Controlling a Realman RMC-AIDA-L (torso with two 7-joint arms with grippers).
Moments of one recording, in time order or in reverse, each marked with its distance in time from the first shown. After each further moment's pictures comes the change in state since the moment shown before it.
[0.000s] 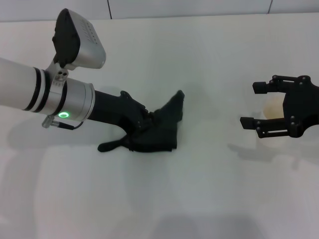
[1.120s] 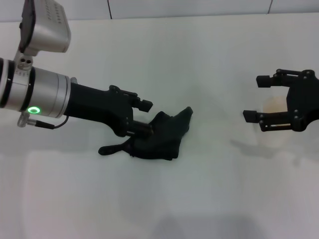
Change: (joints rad) left arm 0.093 0.000 -0.112 0.243 -0.011 0.276 -0.091; right arm 0.001 0.000 0.022 -0.004 0.011 0.003 -0.001
